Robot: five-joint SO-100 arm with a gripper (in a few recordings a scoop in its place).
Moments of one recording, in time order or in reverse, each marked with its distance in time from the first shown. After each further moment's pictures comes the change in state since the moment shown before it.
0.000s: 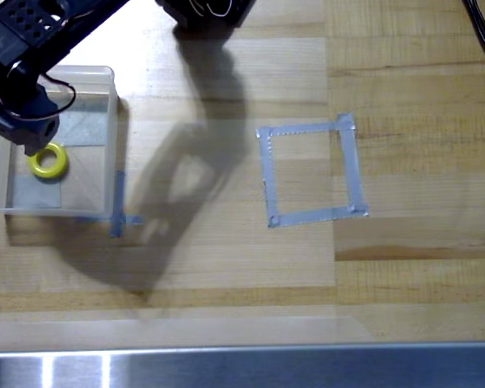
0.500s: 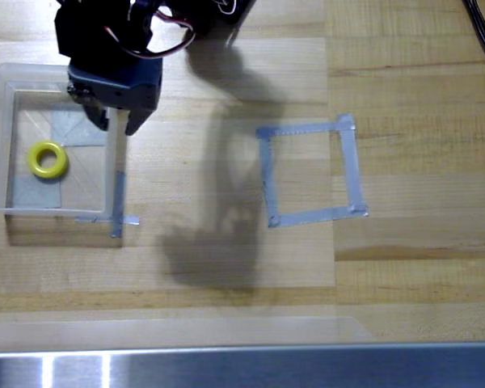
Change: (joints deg) arm -24.4 25.9 16.0 8.1 3.2
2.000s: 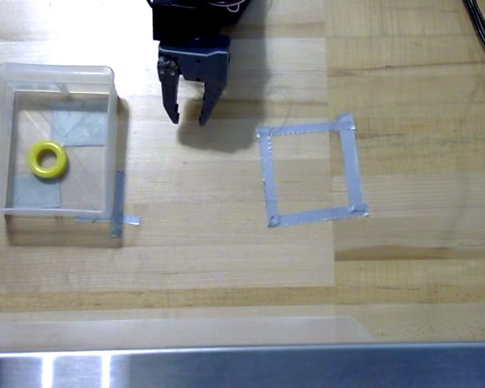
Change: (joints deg) arm -10.5 75.9 99.4 -37.2 10.1
